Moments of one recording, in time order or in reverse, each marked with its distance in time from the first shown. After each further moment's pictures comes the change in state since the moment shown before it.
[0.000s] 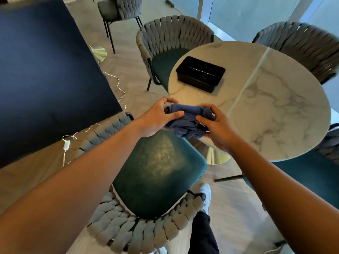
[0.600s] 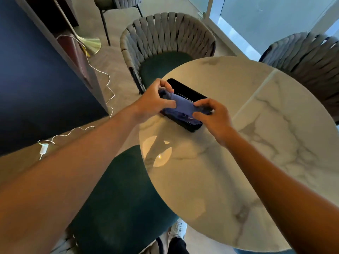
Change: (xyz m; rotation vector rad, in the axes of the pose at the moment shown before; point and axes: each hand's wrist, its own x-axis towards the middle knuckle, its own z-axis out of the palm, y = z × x) left_hand 0.280 0.079 0.010 0.226 0.237 0.129; right_hand 0.261 -0.061 -0.132 -0.447 0.070 -0.158
